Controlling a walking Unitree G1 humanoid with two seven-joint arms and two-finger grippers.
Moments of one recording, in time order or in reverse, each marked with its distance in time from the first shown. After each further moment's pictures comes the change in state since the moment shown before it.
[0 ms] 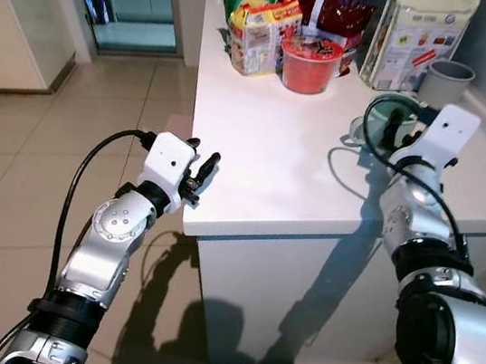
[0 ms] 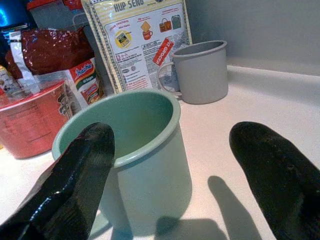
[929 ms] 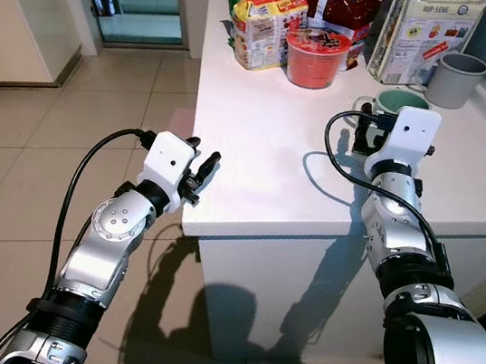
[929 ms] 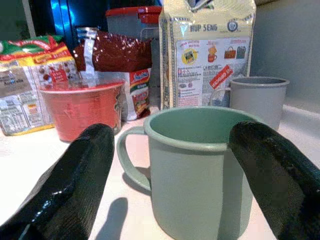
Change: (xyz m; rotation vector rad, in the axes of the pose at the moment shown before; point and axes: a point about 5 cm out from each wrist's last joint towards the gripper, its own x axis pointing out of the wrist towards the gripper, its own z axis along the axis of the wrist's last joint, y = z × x) left arm 0.000 0.000 0.001 0.005 -0.005 -0.005; right arm -0.016 0.028 0.001 -0.169 -0.186 0.188
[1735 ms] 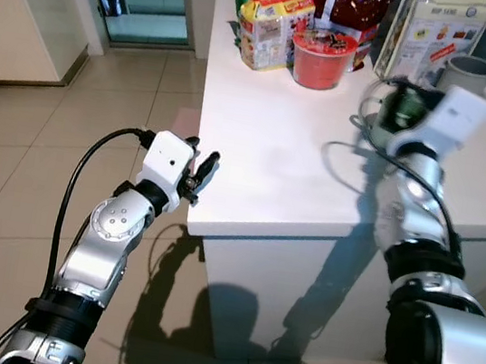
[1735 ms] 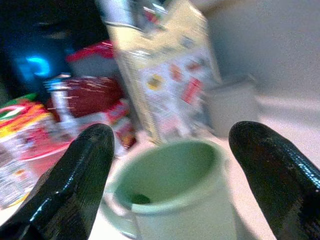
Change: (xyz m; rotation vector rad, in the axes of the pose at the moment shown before) left arm -0.001 0.002 0.000 0.008 0.001 0.000; right arm 0.013 -0.027 0.019 0.279 -0.020 -0.184
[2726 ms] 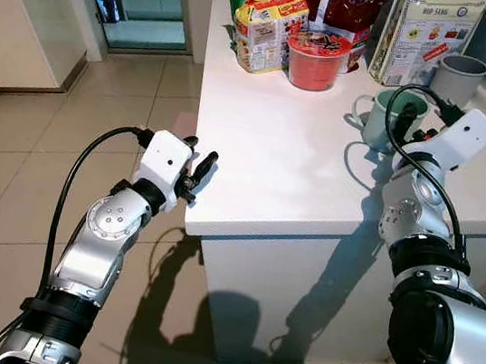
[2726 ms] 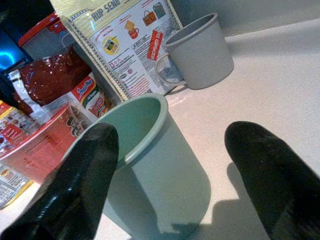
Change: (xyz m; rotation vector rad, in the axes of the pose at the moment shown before) left arm -0.003 0.003 0.002 0.017 0.003 -0.015; right arm 0.003 -0.009 -0.013 0.149 0.172 -0.111
